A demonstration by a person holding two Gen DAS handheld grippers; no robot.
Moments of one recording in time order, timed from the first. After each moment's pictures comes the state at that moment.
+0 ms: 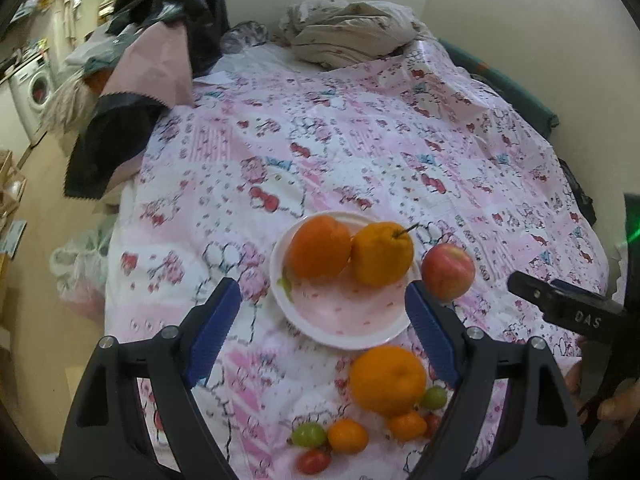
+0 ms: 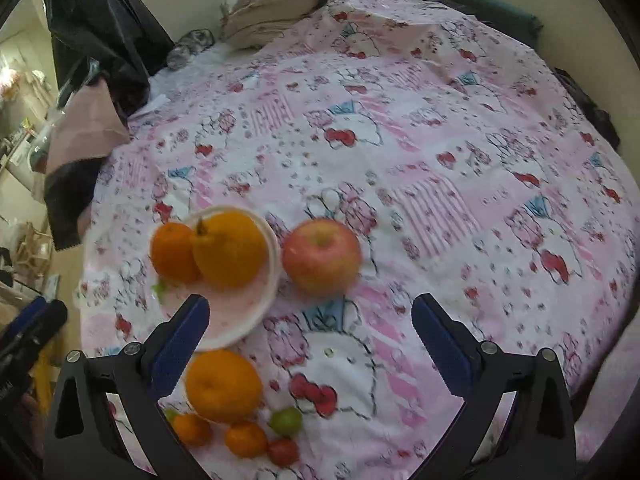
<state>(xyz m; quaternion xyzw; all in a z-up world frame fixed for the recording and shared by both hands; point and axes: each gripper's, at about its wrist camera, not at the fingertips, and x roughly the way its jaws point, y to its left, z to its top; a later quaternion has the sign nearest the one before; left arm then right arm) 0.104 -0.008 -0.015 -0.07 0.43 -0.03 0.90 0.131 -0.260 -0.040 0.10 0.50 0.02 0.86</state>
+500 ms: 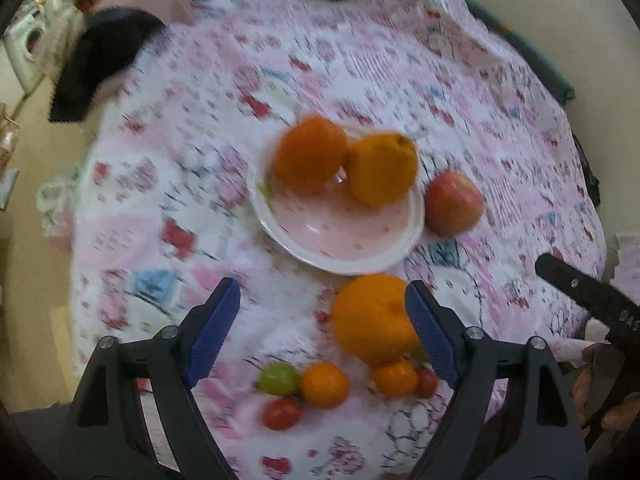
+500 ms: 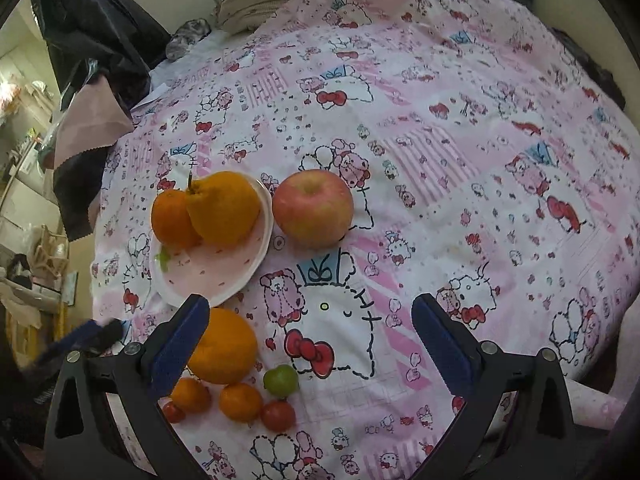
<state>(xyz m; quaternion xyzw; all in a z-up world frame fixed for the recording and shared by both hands) 0.099 -0.037 -0.079 -0.09 0.55 -0.04 0.83 0.105 -0.285 -0.063 0.14 0.53 0.04 0.84</state>
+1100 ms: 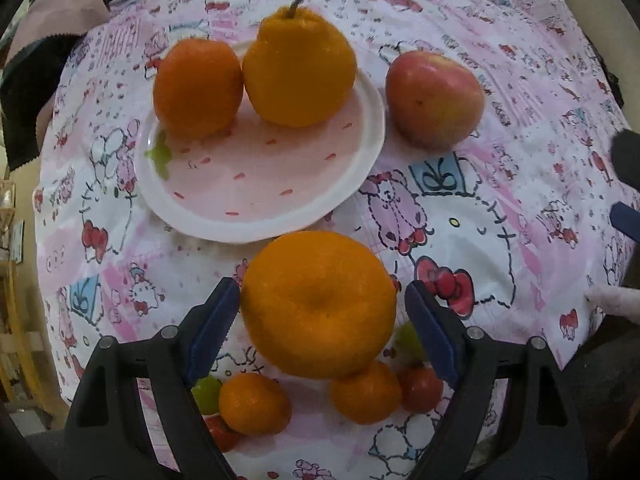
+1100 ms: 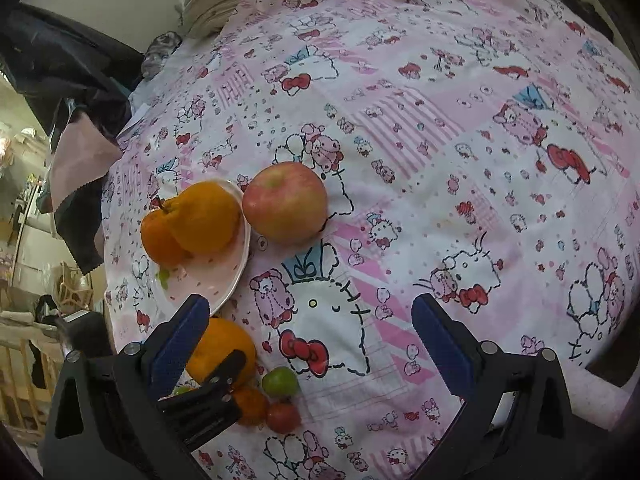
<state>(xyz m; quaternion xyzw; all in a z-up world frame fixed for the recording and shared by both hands) 0.118 -0.134 -0.145 0.04 0.62 -0.05 0.78 0.114 -0.323 -0.084 0.24 0.55 0.03 0.80</state>
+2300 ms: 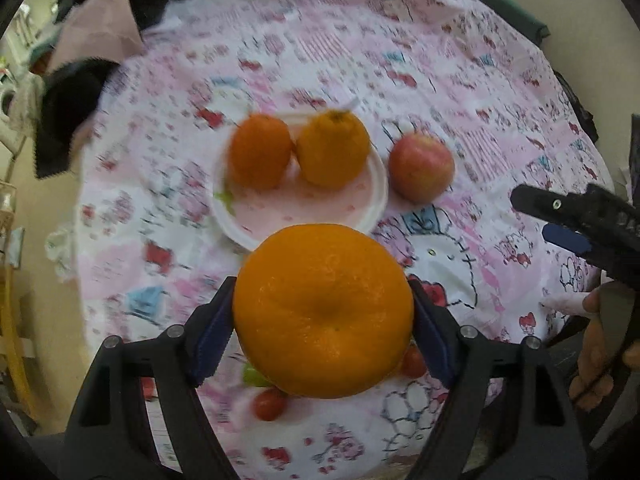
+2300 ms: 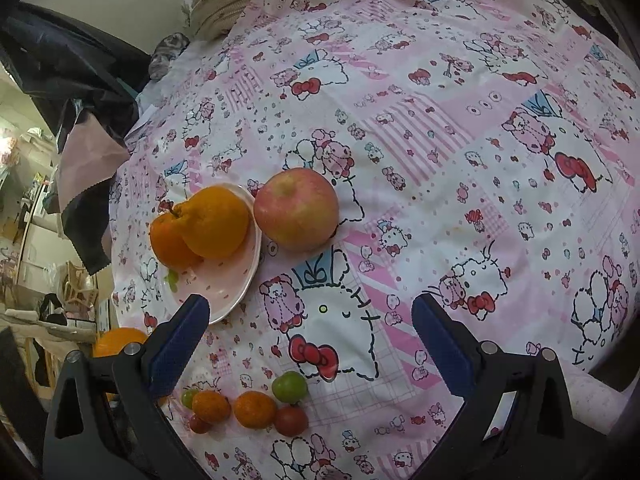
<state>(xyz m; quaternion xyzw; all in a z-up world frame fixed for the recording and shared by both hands) 0.085 -0.074 -0.047 0.01 0.55 -0.07 0.84 0.118 -0.321 -0.077 0.24 0.54 0.04 0.81</state>
